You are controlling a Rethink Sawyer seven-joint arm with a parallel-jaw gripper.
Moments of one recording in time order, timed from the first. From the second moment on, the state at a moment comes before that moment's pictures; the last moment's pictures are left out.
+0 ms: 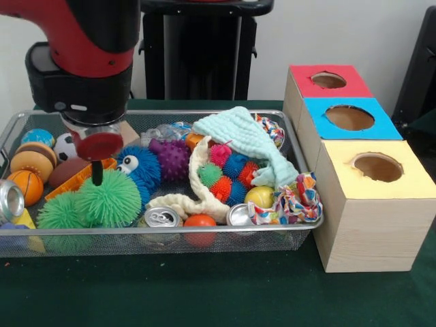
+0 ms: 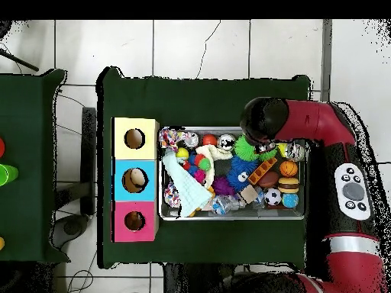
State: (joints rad) arm -0.54 -0.46 0.30 1.11 -0.52 1.16 -0.30
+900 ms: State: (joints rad) arm -0.51 -0.52 0.28 1.09 -0.50 1.16 -0.30
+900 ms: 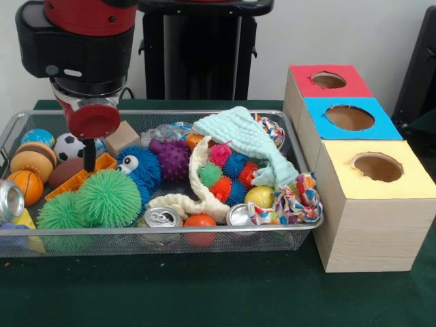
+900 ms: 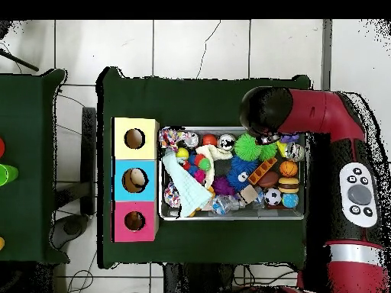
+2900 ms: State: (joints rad) arm -0.28 -0.40 0.10 0.88 -0.50 1.16 -0.28
